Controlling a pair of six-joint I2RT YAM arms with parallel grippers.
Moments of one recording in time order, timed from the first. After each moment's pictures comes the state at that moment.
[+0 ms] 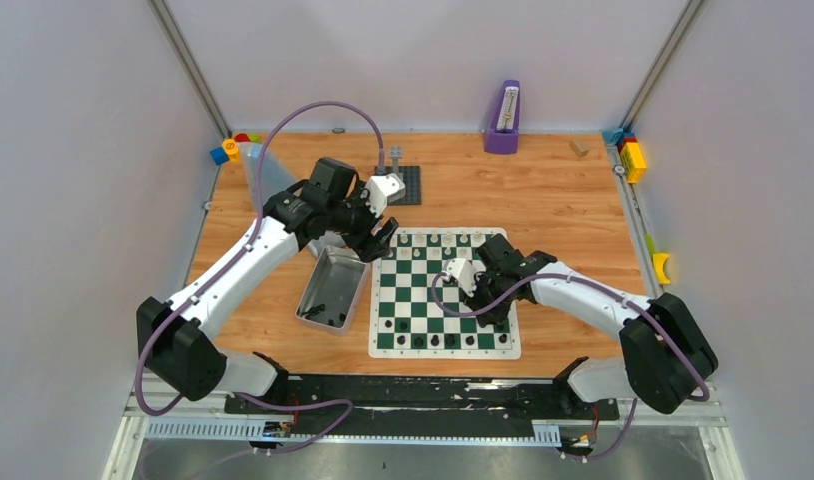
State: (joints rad) left arm -0.54 1.37 1.27 -0.74 0.36 0.30; right arm 0.64 1.35 0.74 -0.65 -0.32 -0.47
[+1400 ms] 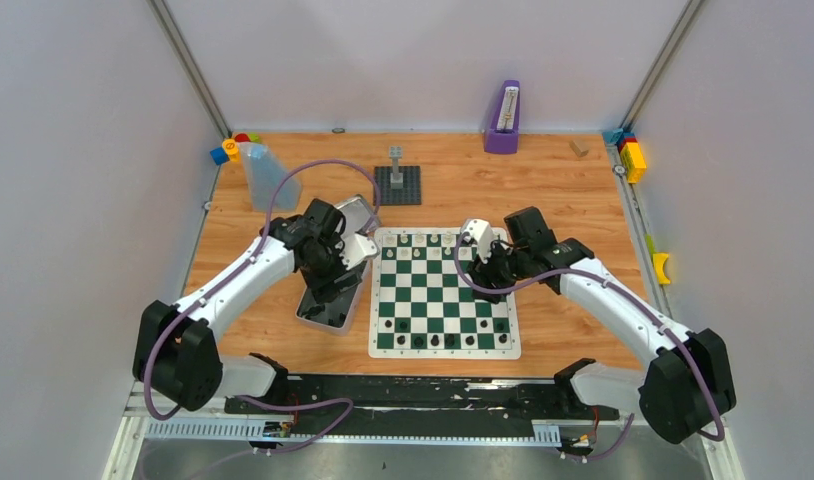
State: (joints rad) left arm -0.46 1.31 0.99 -0.94 0.10 0.60; right arm 0.48 1.20 0.85 -0.63 -0.48 -0.42
